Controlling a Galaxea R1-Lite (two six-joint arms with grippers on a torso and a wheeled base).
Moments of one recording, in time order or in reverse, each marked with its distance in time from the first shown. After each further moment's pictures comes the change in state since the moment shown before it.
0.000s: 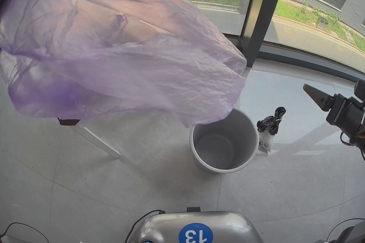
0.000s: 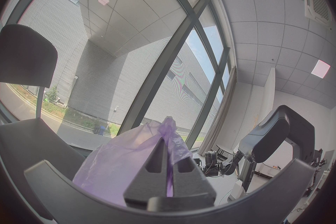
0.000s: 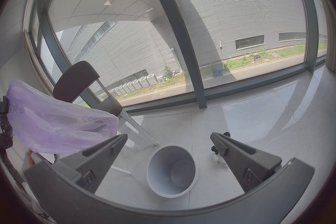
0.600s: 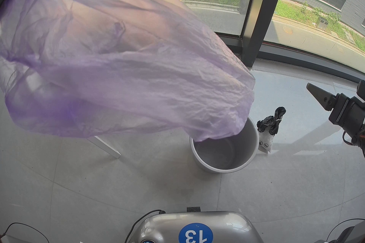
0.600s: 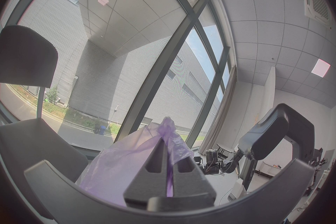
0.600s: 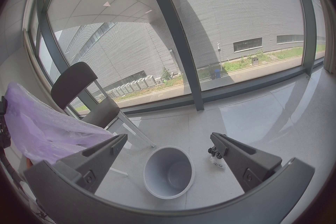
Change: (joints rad) left arm 0.000 -0.010 0.018 0.012 0.003 0.012; right arm -0.007 -0.017 0.013 0.003 -0.016 -0.029
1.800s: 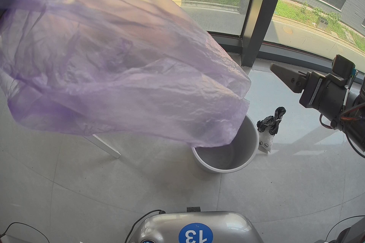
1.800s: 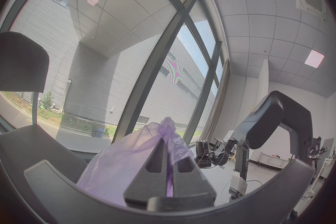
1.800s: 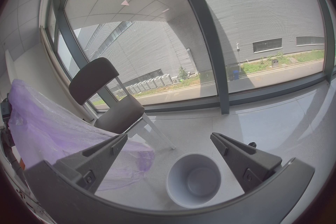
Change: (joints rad) left arm -0.025 0.001 0.014 -0.001 -0.037 0.077; right arm 0.233 0.192 -0.217 -0.007 -0.025 -0.041
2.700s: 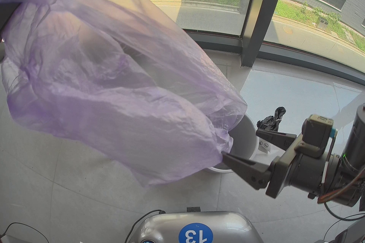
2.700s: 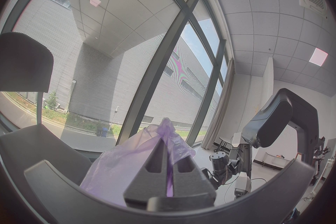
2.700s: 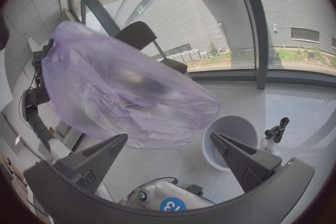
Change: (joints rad) left arm 0.039 0.021 -0.006 -0.011 0.012 -0.008; right arm 0.337 0.017 0.172 0.009 0.001 -0.025
